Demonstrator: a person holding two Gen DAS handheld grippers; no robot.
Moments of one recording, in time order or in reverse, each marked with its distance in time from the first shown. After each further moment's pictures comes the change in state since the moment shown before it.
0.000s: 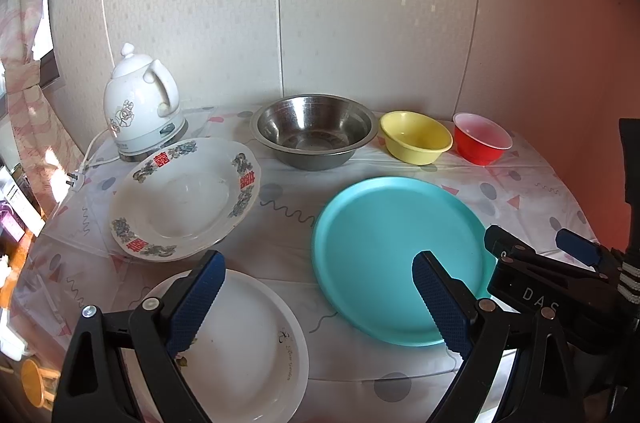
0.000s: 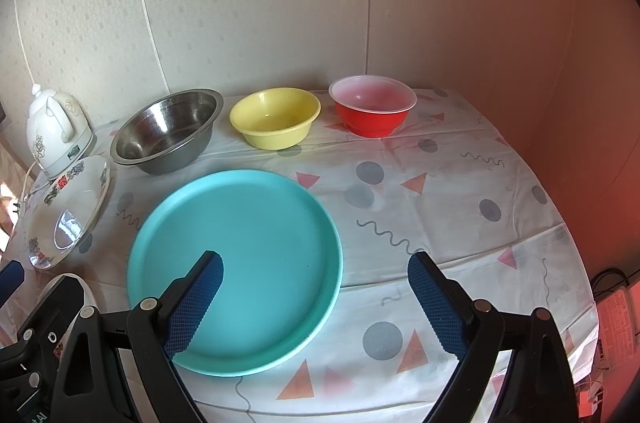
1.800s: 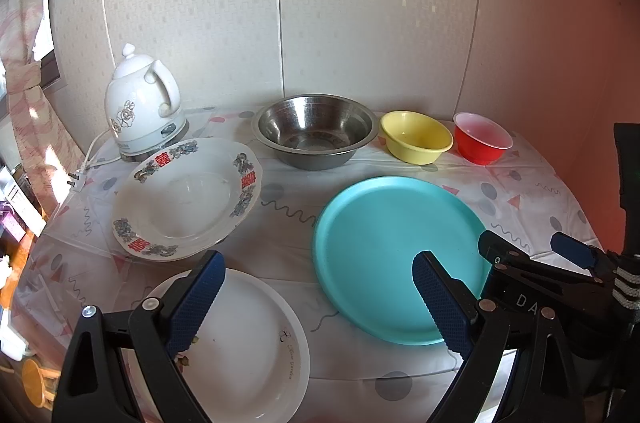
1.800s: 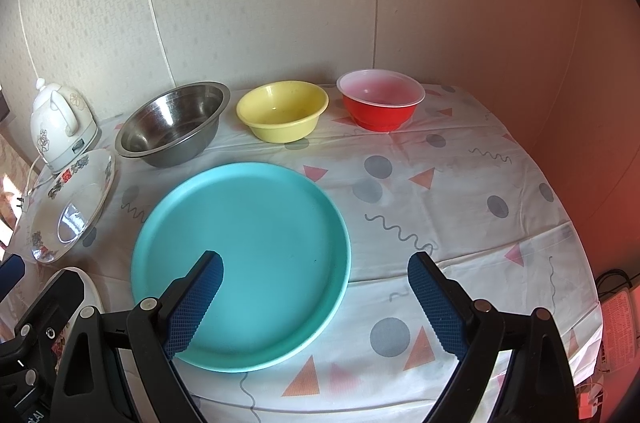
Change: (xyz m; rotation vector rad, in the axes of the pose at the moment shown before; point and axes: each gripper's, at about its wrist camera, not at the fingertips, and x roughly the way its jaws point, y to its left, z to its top) left arm -0.001 0.000 0.003 -0.003 0.008 0.005; right arm 0.003 0.006 -0.002 -0.005 0.024 0.020
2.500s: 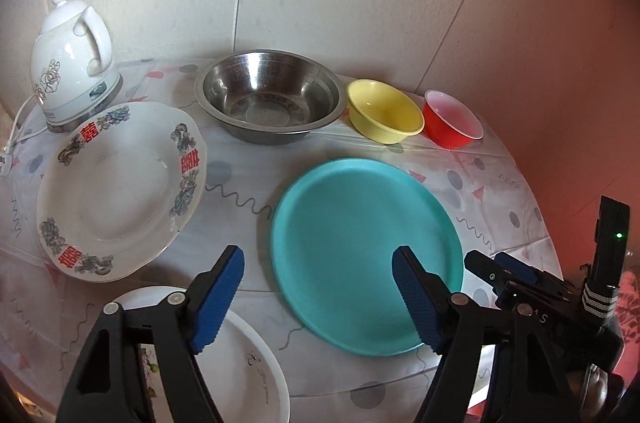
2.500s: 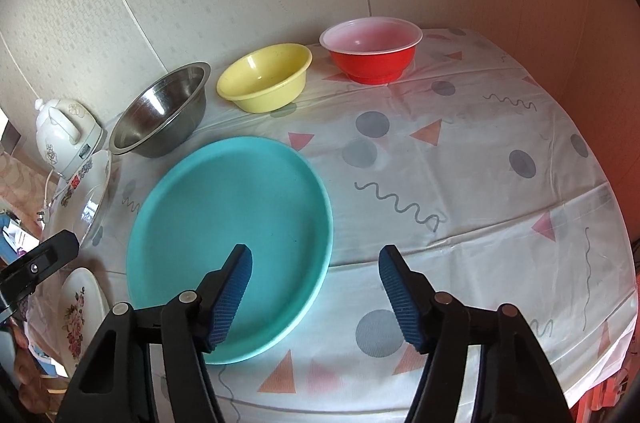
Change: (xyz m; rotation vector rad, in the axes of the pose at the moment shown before) left arm 0.058 0.016 0.036 -0.037 0.228 -0.267; right arm 0.035 -0.045 -0.001 0.114 0.163 0.151
